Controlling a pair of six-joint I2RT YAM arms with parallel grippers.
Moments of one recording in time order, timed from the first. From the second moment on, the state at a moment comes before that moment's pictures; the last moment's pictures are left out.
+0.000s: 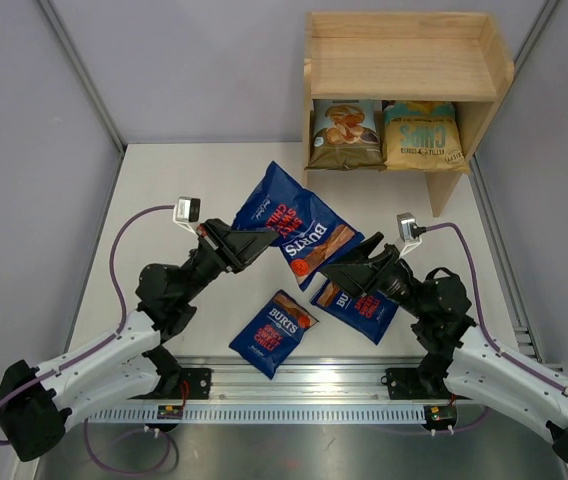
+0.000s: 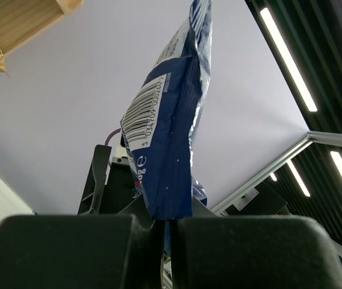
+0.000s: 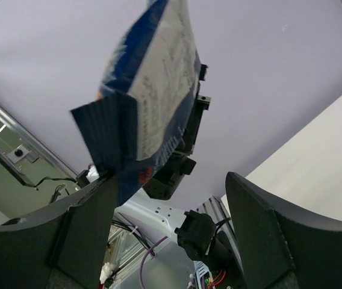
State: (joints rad) left arm -0.76 0.84 0.49 0.90 0.22 -1.32; right arm 0.82 0.68 0.41 0.72 -0.23 0.96
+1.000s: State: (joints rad) left arm -0.81 0.90 0.45 0.93 0.18 -1.30; right arm 0.82 0.70 0.41 0.67 -0.15 0.98
